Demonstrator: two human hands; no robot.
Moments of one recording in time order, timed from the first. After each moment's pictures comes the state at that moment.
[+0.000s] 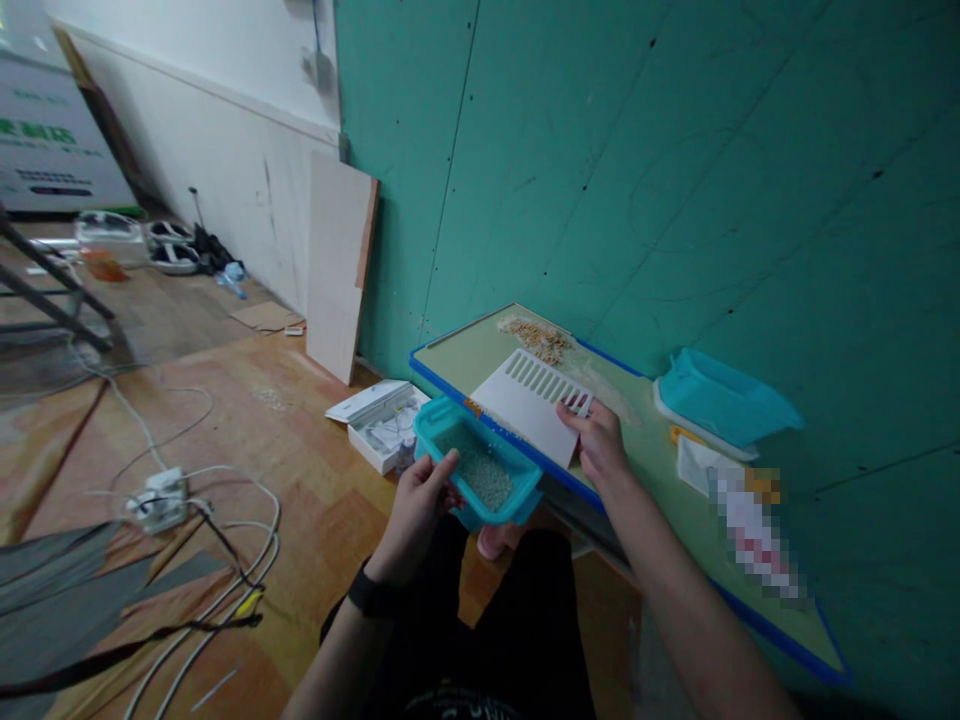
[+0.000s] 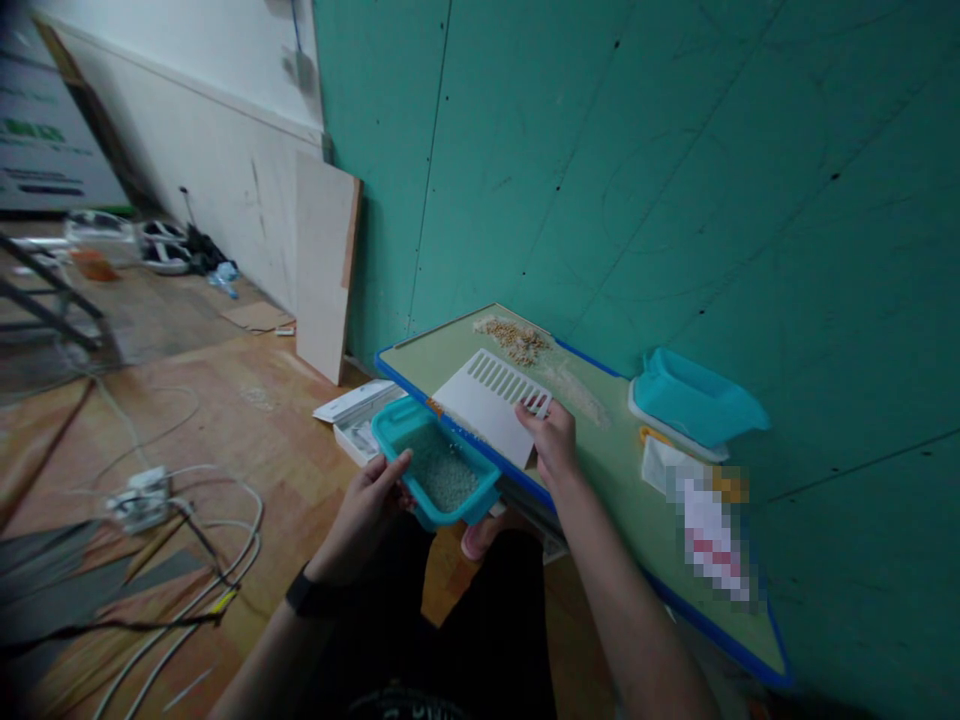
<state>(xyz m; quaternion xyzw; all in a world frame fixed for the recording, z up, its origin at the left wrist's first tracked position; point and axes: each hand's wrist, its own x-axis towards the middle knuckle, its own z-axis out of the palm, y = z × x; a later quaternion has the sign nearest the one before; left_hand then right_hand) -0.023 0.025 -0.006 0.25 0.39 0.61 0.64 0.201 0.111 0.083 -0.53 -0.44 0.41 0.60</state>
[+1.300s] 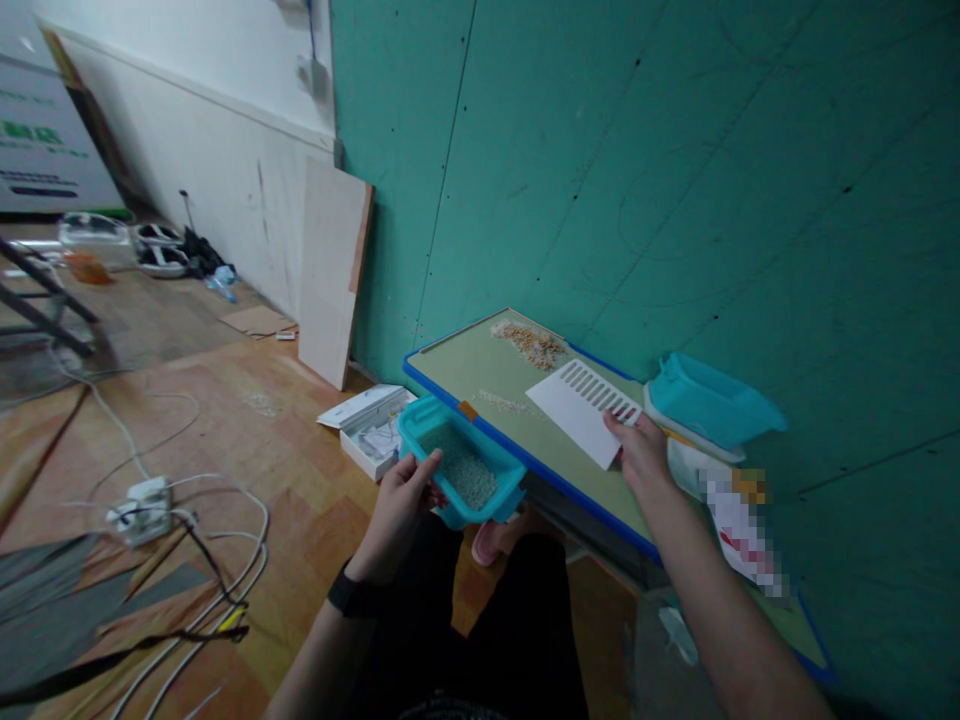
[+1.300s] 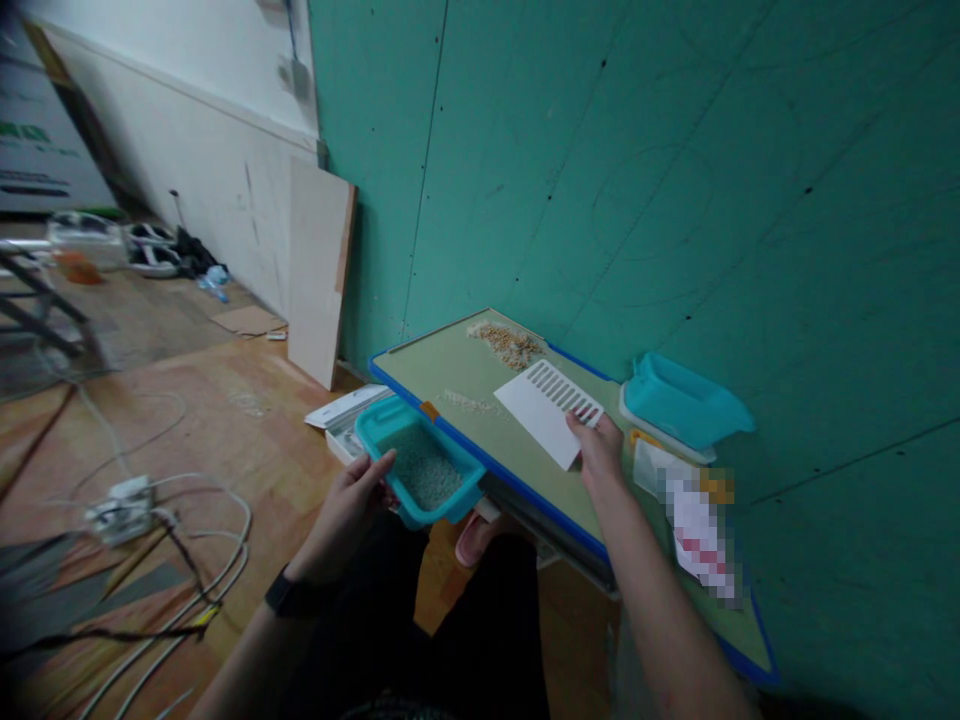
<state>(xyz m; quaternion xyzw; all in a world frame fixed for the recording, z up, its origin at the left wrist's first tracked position) -0.037 0.029 -0.002 0.26 0.39 0.62 0.62 0.287 0.123 0.077 -0.58 -0.40 0.29 0.65</state>
